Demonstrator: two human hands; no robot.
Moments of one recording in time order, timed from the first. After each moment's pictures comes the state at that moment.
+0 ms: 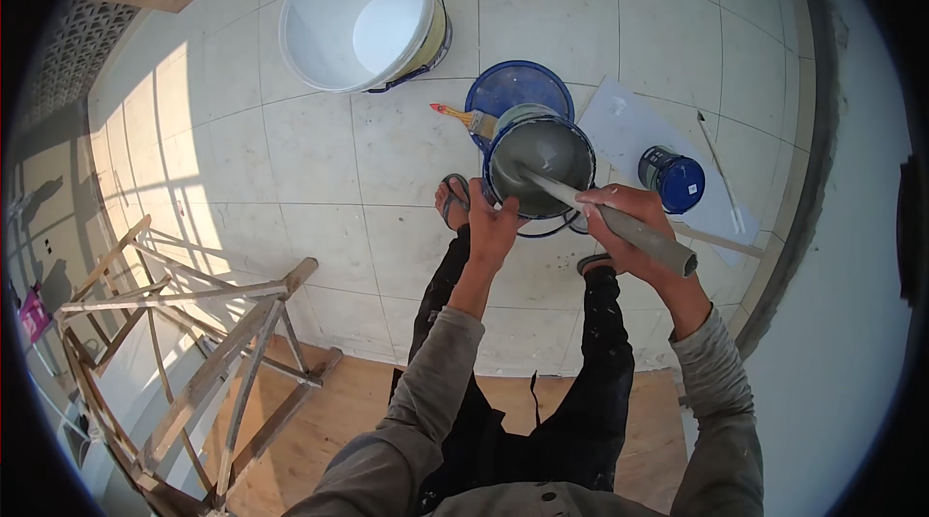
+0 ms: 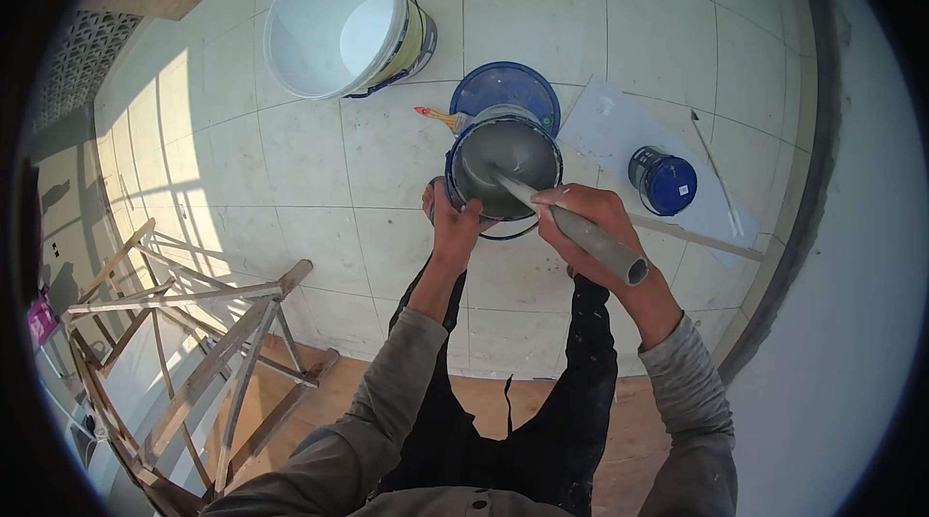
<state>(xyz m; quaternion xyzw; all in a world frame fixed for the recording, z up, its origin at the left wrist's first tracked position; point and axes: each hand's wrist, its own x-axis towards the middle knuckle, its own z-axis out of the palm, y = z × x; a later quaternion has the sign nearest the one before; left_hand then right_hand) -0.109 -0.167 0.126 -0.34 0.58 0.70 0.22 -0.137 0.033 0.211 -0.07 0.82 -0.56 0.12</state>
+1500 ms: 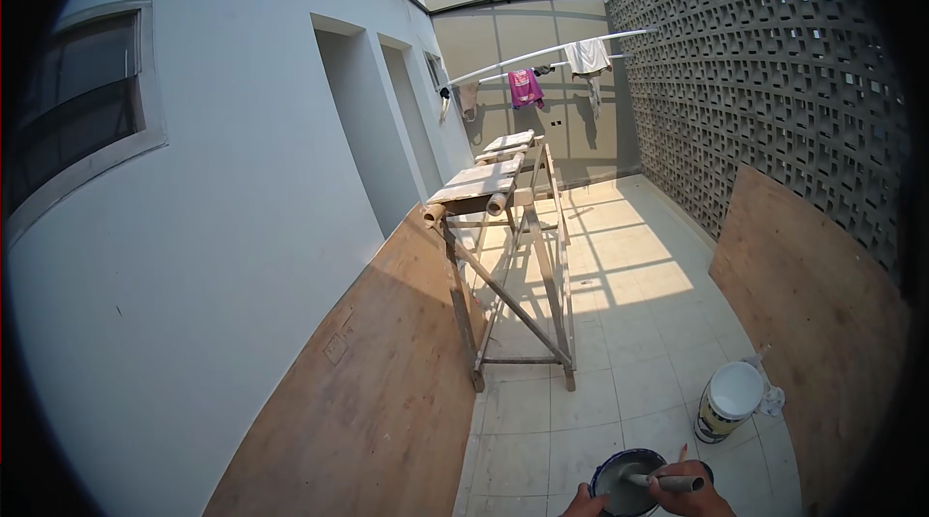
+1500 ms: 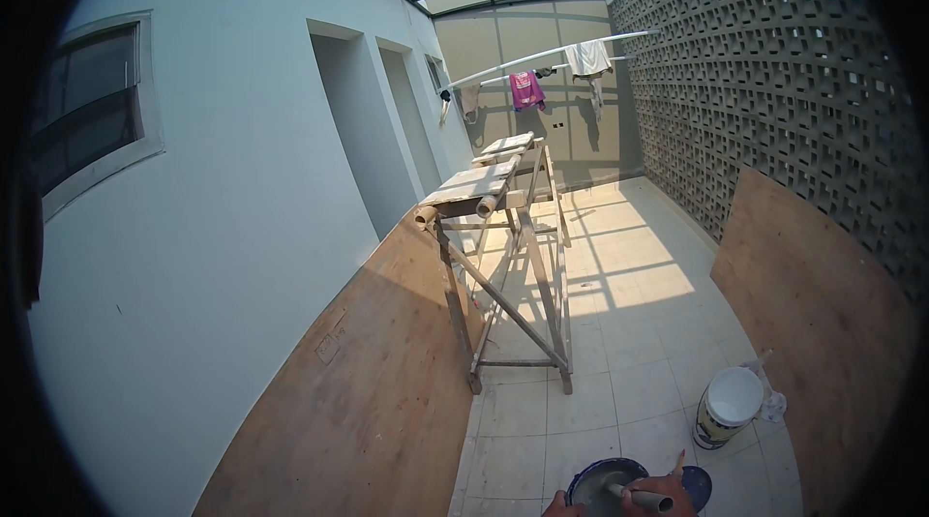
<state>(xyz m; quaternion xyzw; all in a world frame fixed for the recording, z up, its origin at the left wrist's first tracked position) 0.262 -0.093 0.390 -0.52 0.49 0.67 -0.21 0.086 0.021 0.656 -0.67 0.64 -0.29 0.23</state>
